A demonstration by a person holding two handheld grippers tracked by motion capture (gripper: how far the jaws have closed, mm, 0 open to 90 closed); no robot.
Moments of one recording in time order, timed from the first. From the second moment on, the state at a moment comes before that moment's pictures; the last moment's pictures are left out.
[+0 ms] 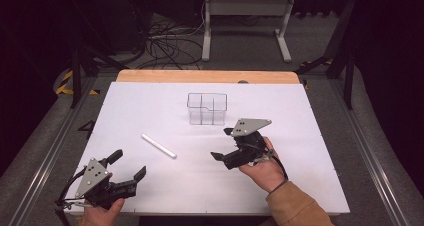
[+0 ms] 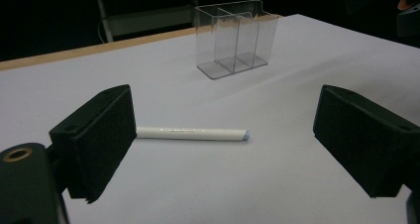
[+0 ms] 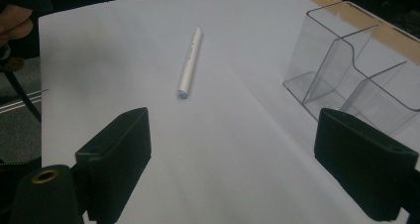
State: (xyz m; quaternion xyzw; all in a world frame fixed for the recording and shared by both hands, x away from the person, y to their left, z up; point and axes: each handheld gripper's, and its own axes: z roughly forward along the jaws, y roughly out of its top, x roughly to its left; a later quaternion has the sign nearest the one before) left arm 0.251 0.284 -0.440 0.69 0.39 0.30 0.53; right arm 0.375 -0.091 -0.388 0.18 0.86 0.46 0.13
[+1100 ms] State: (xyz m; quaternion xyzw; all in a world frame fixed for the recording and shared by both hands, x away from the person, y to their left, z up) left arm 0.251 0.289 -0.442 0.69 0.40 0.30 0.53; right arm 0.405 -0.028 -0.383 0.16 0.88 0.44 0.09
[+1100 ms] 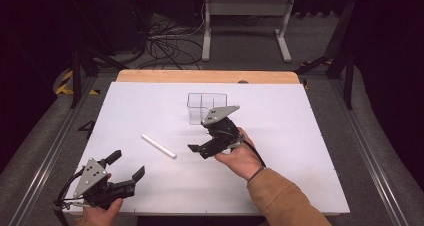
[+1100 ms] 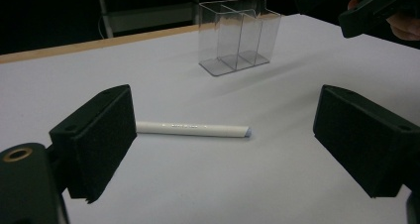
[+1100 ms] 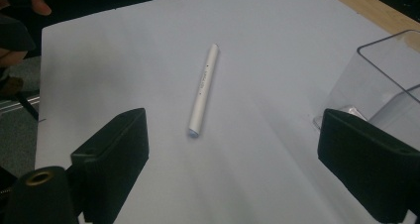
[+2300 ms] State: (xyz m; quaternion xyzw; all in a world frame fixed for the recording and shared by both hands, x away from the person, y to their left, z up) left arm 0.232 0.305 -0.447 0.67 0.43 0.30 0.52; right arm 0.441 0.056 -0.409 0.16 0.90 0.41 0.04
